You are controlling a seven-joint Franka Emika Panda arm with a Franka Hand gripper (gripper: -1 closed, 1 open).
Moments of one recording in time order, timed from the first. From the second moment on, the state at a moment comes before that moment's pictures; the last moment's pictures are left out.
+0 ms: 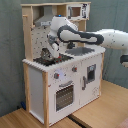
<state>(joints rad) -1.72 -0.84 1.93 -1.00 0.74 1.67 0.15</state>
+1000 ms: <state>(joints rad) -1.81 -0.87 2.00 -0.92 0.74 1.68 0.26</state>
